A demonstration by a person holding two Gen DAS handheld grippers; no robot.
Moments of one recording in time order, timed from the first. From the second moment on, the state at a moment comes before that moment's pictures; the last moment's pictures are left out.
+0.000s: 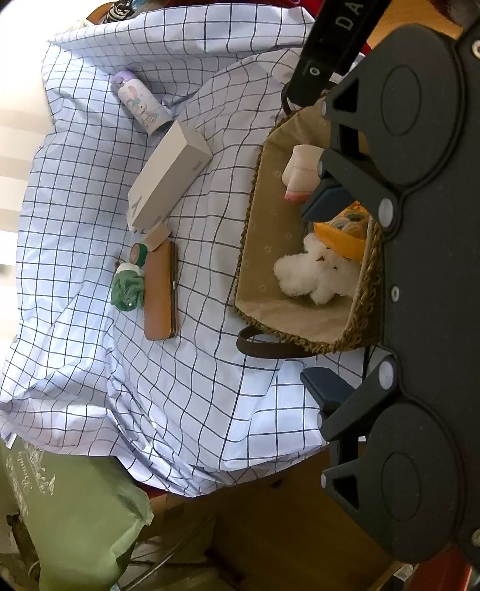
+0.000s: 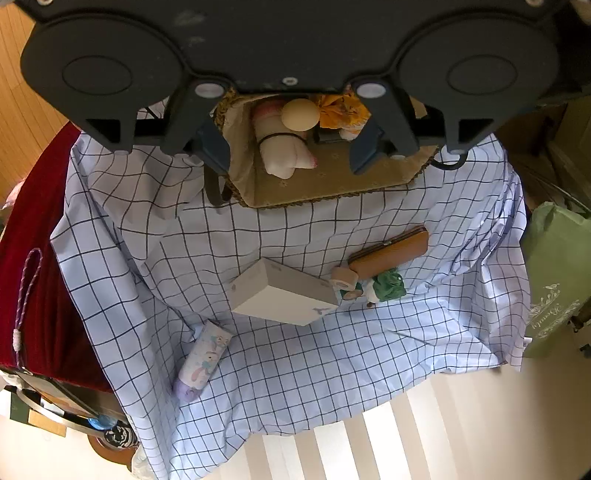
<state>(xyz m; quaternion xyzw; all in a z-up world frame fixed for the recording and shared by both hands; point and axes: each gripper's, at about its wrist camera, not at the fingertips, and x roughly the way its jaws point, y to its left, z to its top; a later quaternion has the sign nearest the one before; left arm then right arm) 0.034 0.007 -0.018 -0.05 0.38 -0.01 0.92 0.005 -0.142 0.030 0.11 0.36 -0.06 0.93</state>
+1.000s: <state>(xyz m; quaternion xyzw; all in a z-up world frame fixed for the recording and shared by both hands) 0.031 0.006 -0.015 -0.03 0.37 0.01 0.93 0.007 -0.148 0.025 0.10 0.36 -0.08 0.92</state>
